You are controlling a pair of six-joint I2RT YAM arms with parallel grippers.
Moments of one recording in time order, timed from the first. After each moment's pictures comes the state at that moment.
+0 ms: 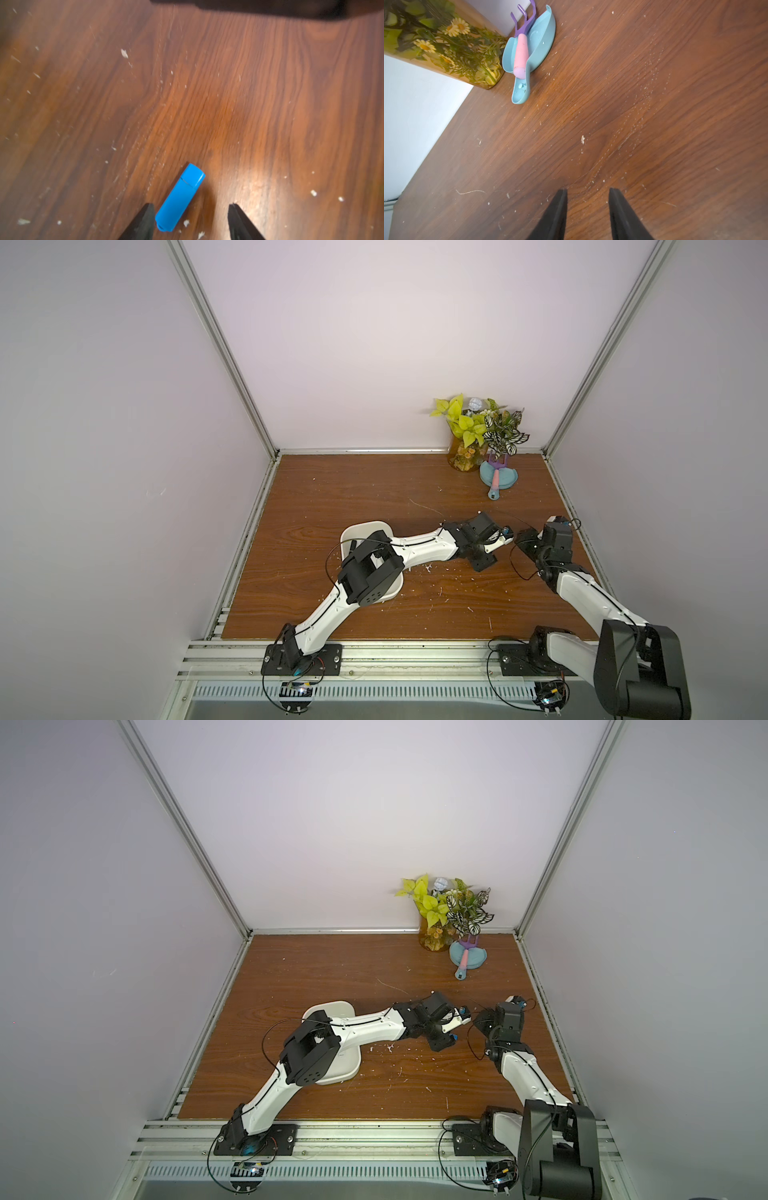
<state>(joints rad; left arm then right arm) -1.05 2.34 1.84 -0.40 0.14 0.15 -0.09 1.13 0.42 0.05 -0.01 0.72</state>
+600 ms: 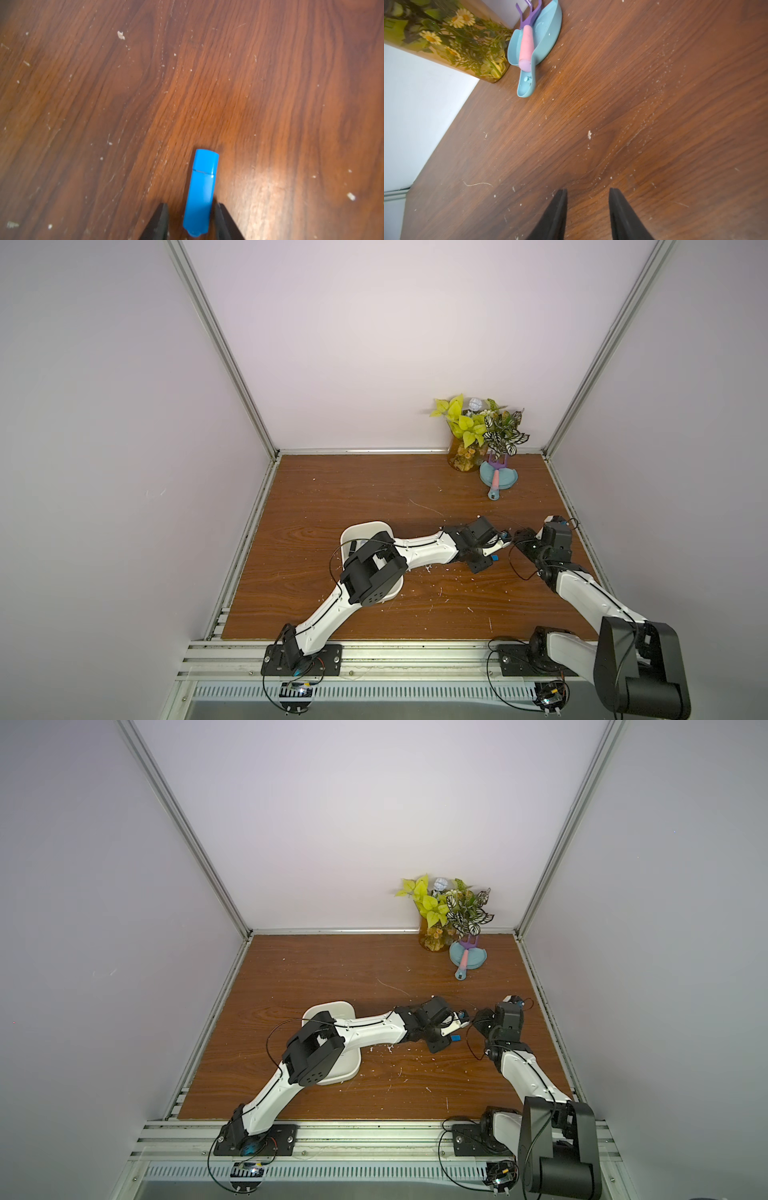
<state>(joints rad) -1.05 2.35 1.80 -0.35 0.08 0.16 -0.09 1.15 0.42 0.07 -0.06 0.72</state>
